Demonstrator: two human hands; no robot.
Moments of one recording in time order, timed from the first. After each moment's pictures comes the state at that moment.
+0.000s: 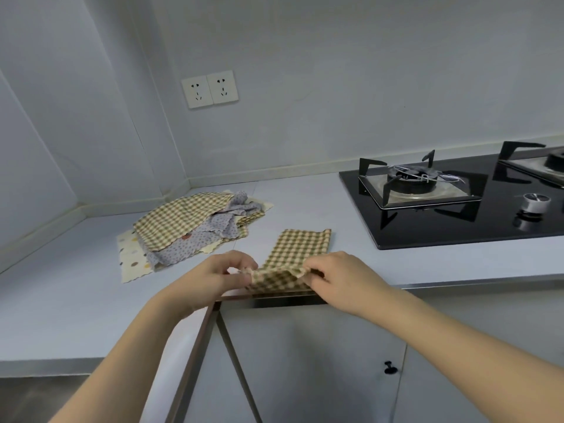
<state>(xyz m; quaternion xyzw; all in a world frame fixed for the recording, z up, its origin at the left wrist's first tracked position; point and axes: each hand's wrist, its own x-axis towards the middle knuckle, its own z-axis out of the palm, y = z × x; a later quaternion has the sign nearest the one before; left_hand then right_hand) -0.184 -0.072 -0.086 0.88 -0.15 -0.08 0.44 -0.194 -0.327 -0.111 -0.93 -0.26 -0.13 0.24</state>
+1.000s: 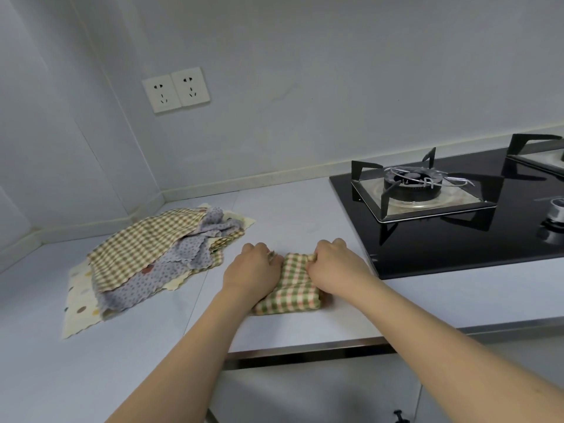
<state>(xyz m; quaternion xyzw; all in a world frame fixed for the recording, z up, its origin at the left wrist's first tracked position) -0.056 -0.184 -0.121 0.99 -0.02 0.06 0.16 -0.083 -0.339 -0.111 -0.97 0.04 0.00 0.25</state>
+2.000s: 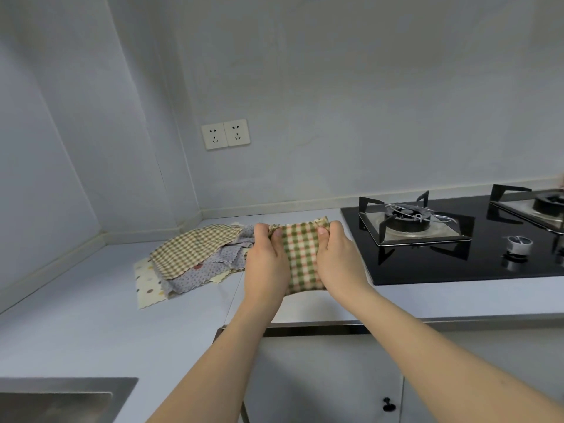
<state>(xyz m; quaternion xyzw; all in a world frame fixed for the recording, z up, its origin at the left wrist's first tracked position) -0.187 -0.193 -0.042 0.81 -0.03 0.31 0.50 -0.184 -0.308 -0.043 -0.86 -0.01 -0.27 0.44</state>
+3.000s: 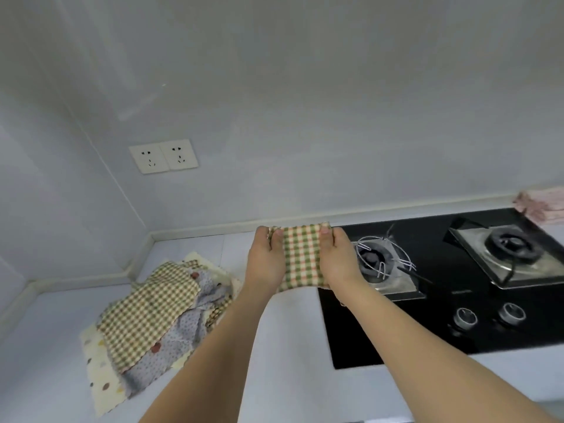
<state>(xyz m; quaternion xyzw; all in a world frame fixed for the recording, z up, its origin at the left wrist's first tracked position) 0.004 -0.267 0.127 0.82 0.02 0.05 0.57 -0.009 -0.392 0.127 -0.79 0.15 -0.10 0.59</state>
